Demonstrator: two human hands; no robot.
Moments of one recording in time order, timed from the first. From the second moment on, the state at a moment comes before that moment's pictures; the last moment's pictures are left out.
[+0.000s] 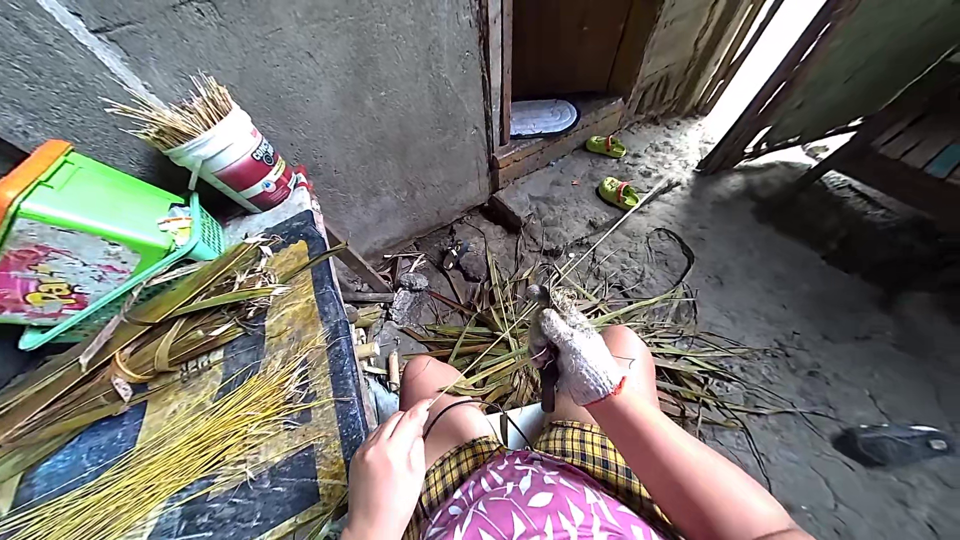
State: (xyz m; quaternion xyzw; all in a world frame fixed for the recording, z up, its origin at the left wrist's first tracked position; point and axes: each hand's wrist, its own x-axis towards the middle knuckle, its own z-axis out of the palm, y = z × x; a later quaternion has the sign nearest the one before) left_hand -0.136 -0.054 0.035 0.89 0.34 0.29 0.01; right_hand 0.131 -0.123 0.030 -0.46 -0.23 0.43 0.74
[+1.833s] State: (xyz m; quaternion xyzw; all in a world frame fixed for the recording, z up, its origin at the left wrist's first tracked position) left_hand -0.150 -0.056 0.039 0.89 0.36 0.26 0.14; right_hand 0.077 -0.136 0.022 -0.44 -0.35 0.58 0.59
